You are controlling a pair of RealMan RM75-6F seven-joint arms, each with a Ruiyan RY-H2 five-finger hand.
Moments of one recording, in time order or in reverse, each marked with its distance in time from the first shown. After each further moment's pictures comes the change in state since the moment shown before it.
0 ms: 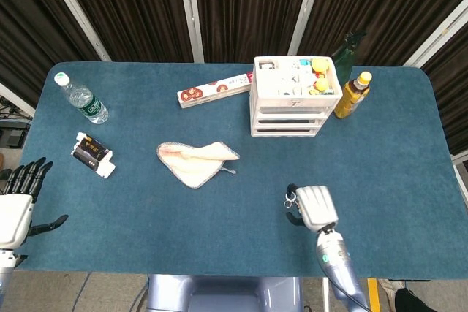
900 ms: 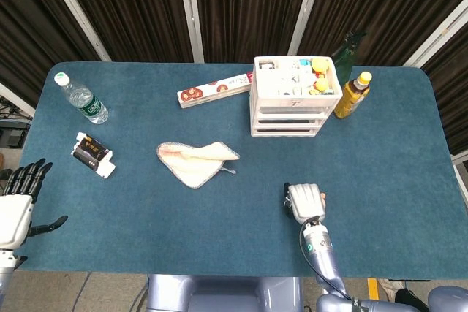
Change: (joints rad) left arm 0.000 0.001 0.000 -0.010 -0.018 -0.012 0.007; right arm 0.069 -0.195 -0.004 0.369 0.060 -0.033 0.049
